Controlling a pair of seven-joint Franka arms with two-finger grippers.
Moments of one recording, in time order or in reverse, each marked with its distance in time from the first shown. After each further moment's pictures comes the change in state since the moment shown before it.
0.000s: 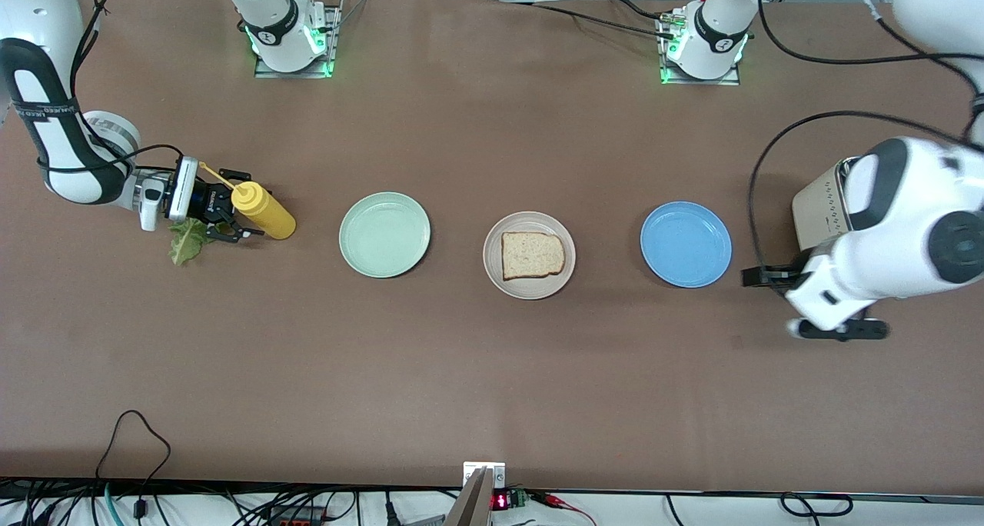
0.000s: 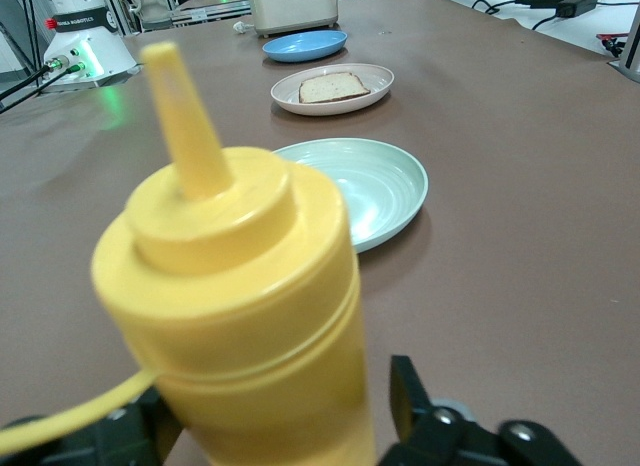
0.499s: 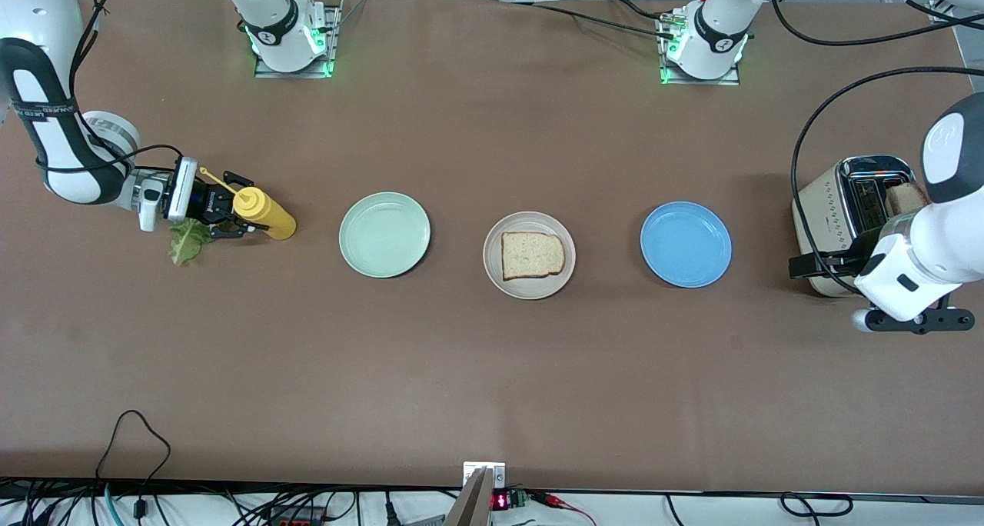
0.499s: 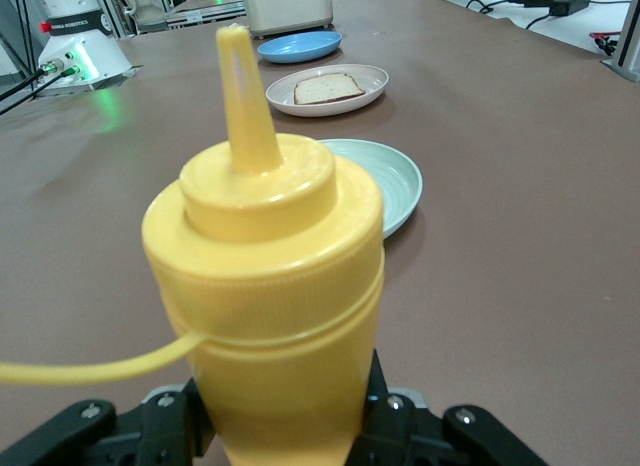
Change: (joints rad) left arm -0.009 -0.021 0.002 0.152 0.000 -0.139 0.010; right arm 0.000 -0.001 0.004 0.004 0.005 0.006 0.030
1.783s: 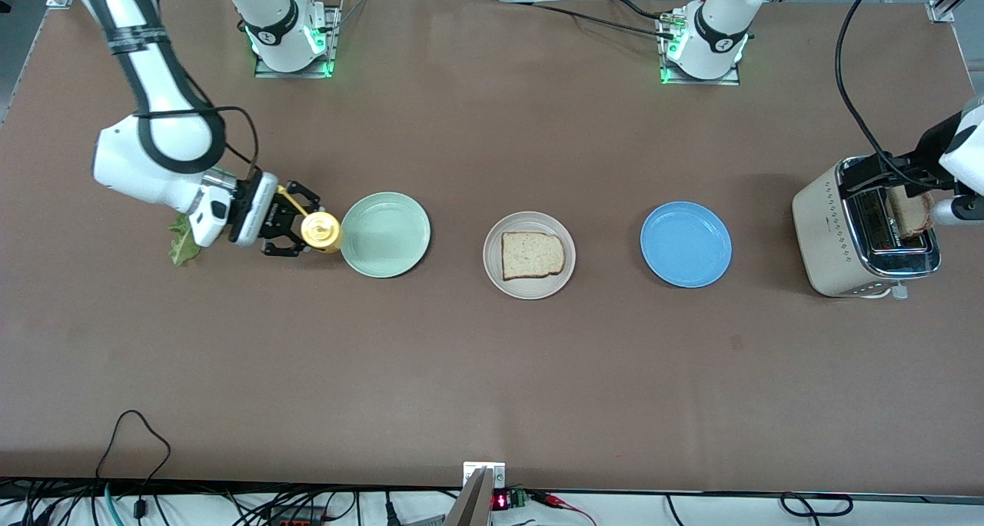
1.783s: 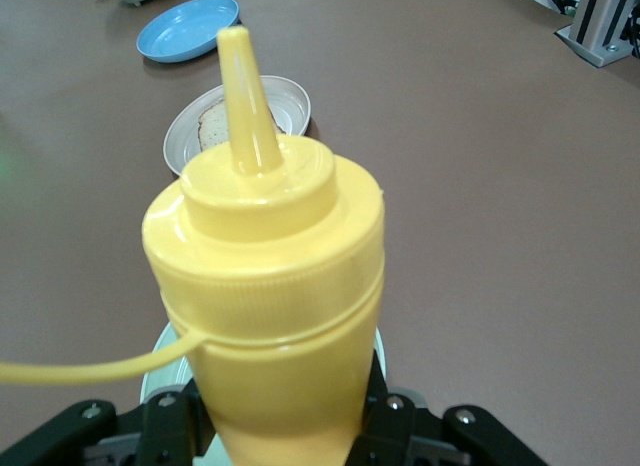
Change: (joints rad) left arm -0.248 -0.419 0.458 -0.355 -0.238 0.042 0.162; right arm 0.290 -0.220 0.225 0.020 -0.022 0.447 0.729
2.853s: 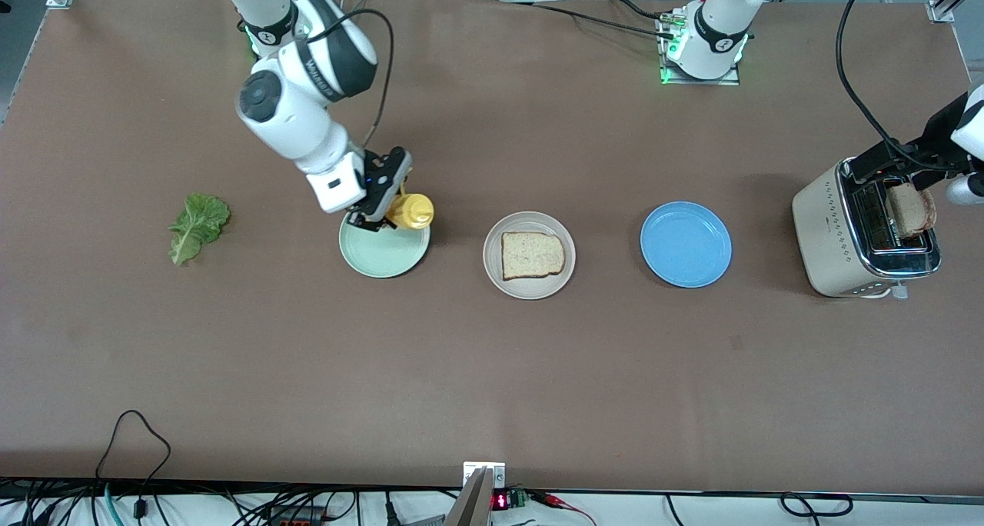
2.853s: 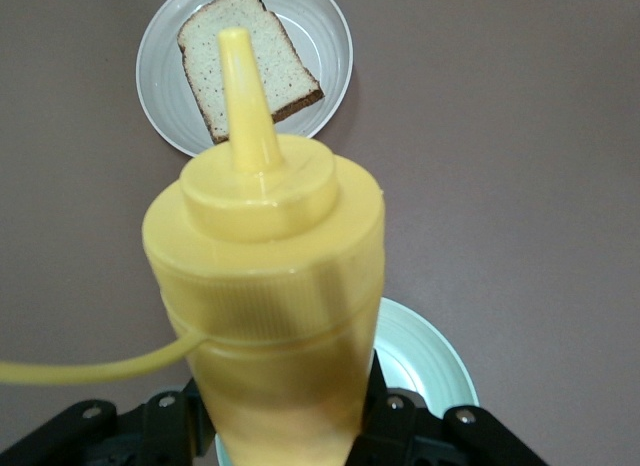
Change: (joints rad) left arm 0.006 -0.082 0.001 -0.091 0.000 0.090 -0.007; right arm 0.252 0.001 0.129 0.077 -0.858 0.169 1.050
